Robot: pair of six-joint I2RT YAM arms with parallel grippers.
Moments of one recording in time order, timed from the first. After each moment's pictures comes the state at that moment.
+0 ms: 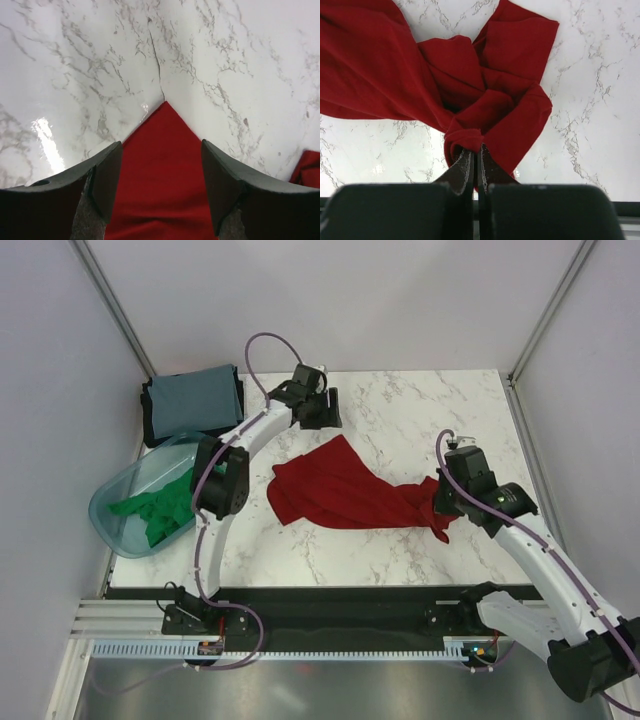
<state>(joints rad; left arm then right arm) -0.46 2.23 1.93 -0.49 0.11 -0.41 0.38 0.96 0.93 -0.86 0.19 0.42</state>
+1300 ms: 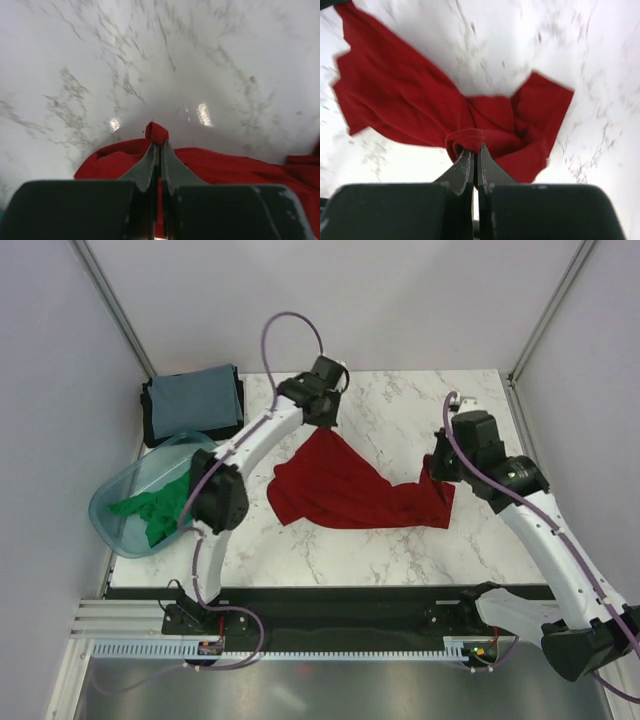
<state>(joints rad) -0.60 2.23 2.10 -0.81 -0.17 -0.25 0.38 1.08 1.14 -0.84 0.12 0.39</state>
